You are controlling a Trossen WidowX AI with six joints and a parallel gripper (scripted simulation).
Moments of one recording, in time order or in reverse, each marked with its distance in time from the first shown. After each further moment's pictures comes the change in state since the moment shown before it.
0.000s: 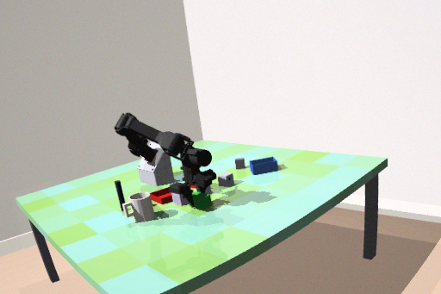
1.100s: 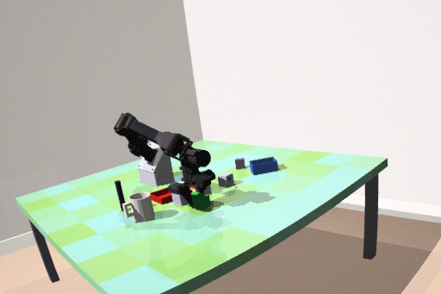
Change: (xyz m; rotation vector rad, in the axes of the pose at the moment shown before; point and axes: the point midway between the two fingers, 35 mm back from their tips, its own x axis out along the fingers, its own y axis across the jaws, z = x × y) arm 0.000 -0.003 -0.002 -0.001 0.005 0.000
